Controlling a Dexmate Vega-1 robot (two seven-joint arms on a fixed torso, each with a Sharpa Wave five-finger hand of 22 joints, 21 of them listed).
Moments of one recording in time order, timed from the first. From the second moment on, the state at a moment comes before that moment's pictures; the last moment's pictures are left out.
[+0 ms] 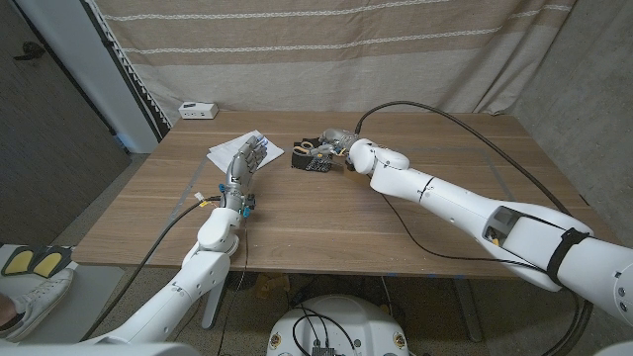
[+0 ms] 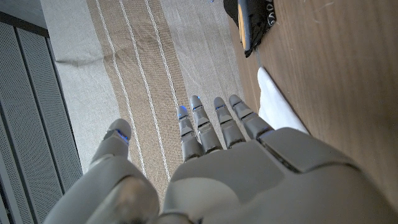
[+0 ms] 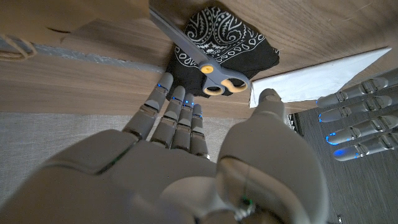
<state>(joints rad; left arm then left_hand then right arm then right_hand) 1.00 0.45 0.34 -1.34 -0.56 -0.52 0.11 0.21 -0.15 0.55 -0.16 0.28 0.44 -0.14 0.22 0.19 0.51 -0.14 0.22 0.19 0.35 -0.04 0.19 0.17 0.30 -0.04 0.19 0.17 -0.34 -0.36 -1.03 -1.39 -0.34 -0.46 0.04 0.73 0.13 -0.22 -0.12 0.56 0.29 0.11 0.26 0.19 0.37 0.06 0.32 0.22 0.41 -0.04 0.30 0.24 0.47 0.01 0.33 0.22</state>
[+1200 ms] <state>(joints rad) 1.01 0.43 0.35 -1.33 -0.58 -0.54 0.10 0.21 -0.15 0.55 -0.16 0.28 0.44 -0.14 0.22 0.19 0.53 -0.14 0.22 0.19 0.36 -0.04 0.19 0.17 0.31 -0.04 0.19 0.17 -0.30 -0.29 -1.09 -1.30 -0.40 -0.50 0.00 0.77 0.13 -0.20 -0.12 0.54 0.41 0.10 0.30 0.21 0.47 0.07 0.36 0.24 0.48 -0.05 0.35 0.27 0.51 0.00 0.37 0.24</state>
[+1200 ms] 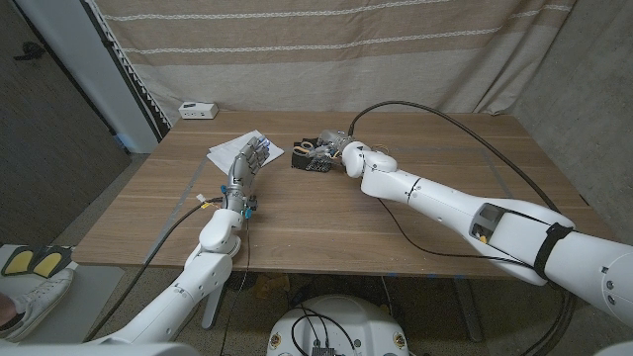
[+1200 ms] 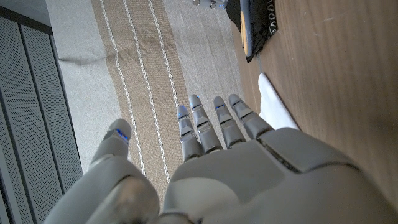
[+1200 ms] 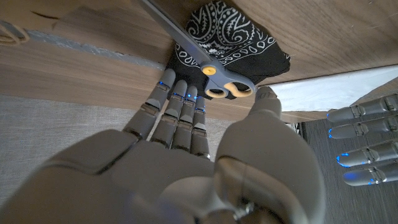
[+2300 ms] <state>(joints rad) 1.02 0.43 0.34 -1.34 -0.58 -0.54 0.10 0.21 -0.15 0.55 -0.15 0.28 0.45 -0.13 0.21 0.19 0.54 -0.14 0.22 0.19 0.36 -0.04 0.19 0.17 0.31 -0.04 0.19 0.17 -0.24 -0.24 -1.17 -1.23 -0.45 -0.58 0.06 0.70 0.14 -0.21 -0.08 0.51 0.51 0.09 0.31 0.20 0.54 0.07 0.39 0.25 0.51 -0.05 0.38 0.29 0.52 0.00 0.39 0.24</state>
